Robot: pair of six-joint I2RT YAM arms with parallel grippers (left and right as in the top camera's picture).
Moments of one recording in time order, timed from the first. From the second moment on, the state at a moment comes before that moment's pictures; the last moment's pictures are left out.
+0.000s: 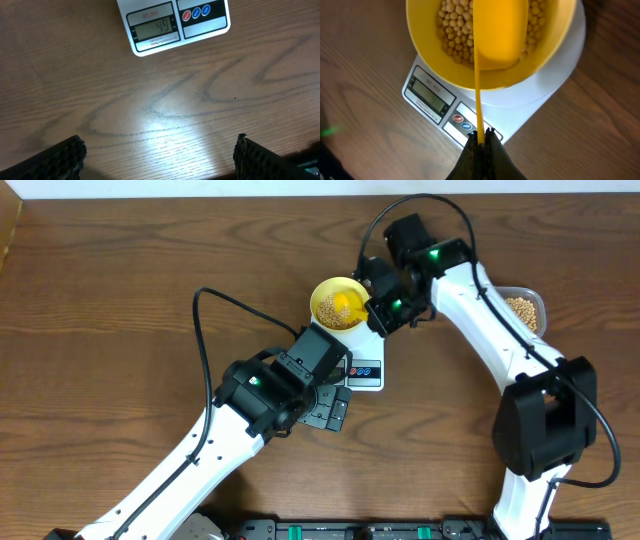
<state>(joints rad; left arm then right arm) -0.71 1.32 1.22 -1.16 -0.05 -0.38 0.40 2.00 1.72 -1.06 -0.36 -0.16</state>
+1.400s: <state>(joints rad) -0.71 1.32 1.22 -1.16 -0.05 -0.38 0.31 2.00 1.85 -1.16 -0.59 -0.14</state>
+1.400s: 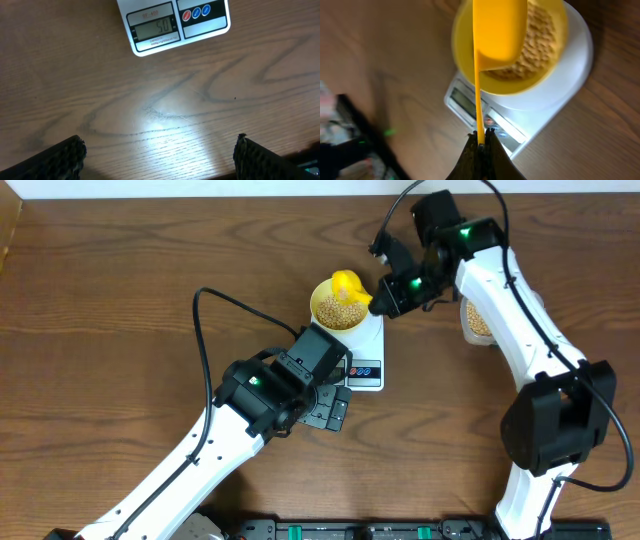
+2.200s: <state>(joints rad) -0.71 1.32 1.22 -1.16 -0.05 -0.38 0.12 2.00 2.09 -1.42 -0.69 -0.16</state>
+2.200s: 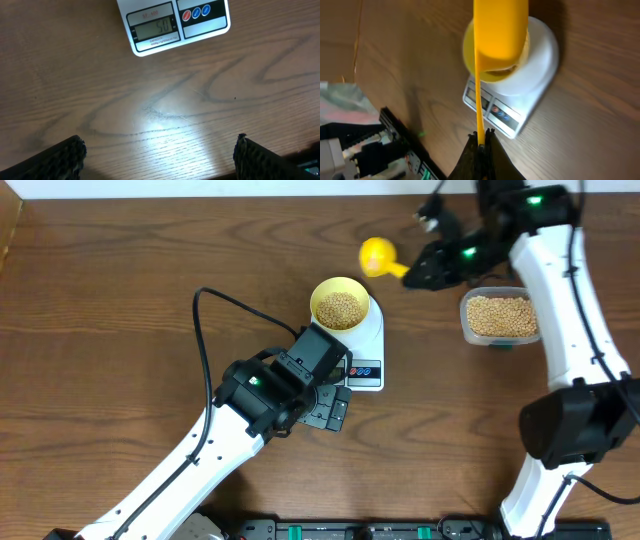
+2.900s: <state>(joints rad) -0.71 1.32 1.22 -1.16 -0.05 -0.38 -0.15 1.99 2.09 -1.56 -0.67 -0.27</state>
